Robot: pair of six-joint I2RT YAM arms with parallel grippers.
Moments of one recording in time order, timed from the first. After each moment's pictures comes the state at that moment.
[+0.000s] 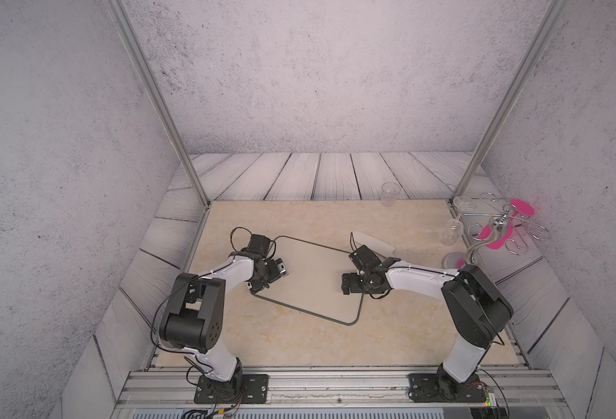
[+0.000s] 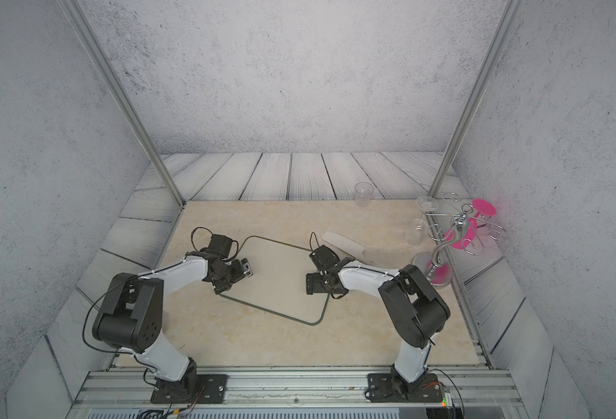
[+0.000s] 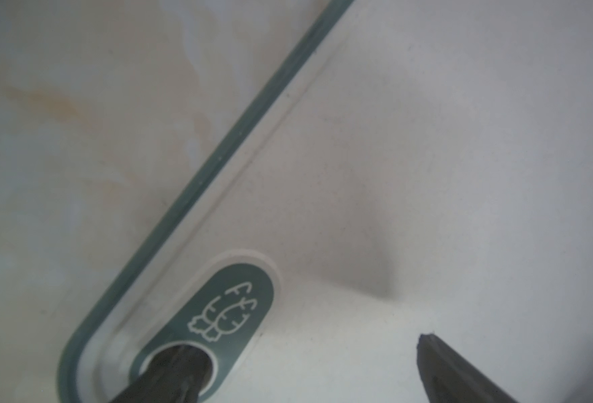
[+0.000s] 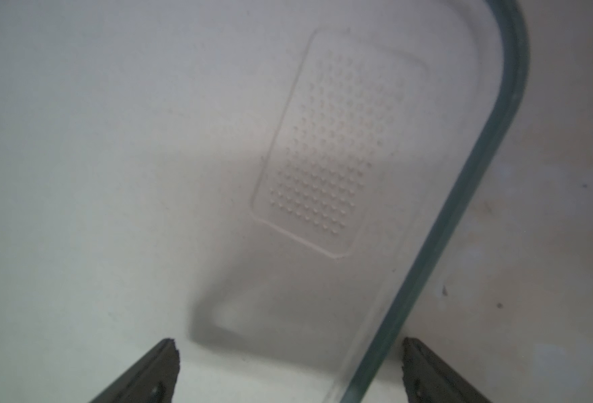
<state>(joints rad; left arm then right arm) -0.24 1.64 0.90 -0.47 0.12 -0.68 0.65 1.75 1.02 -0.42 -0.01 0.58</state>
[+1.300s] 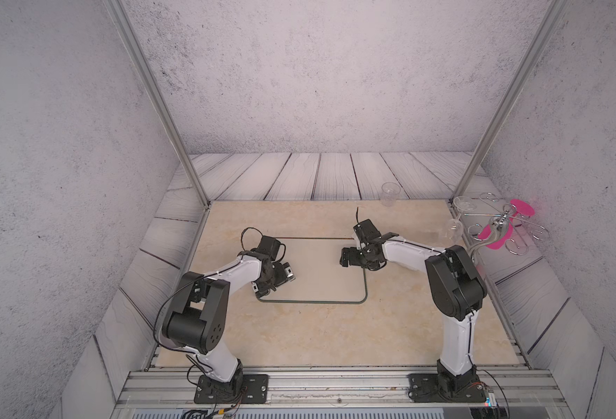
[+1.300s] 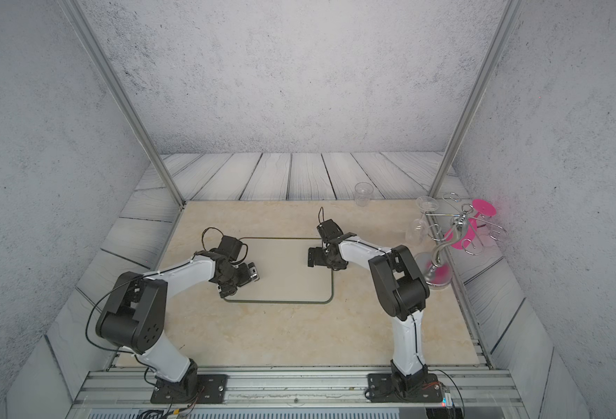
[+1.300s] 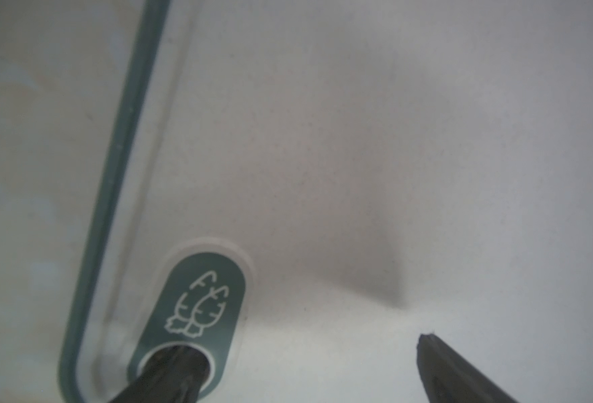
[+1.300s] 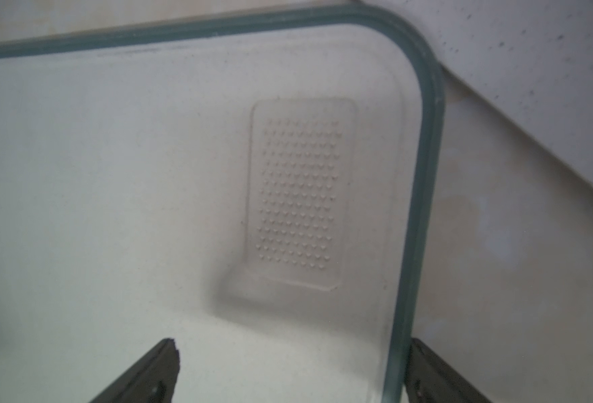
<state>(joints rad) -0.32 1.66 0.95 -0.57 0.10 -0.72 0.51 2.00 1.36 -0.49 -0.12 0.47</state>
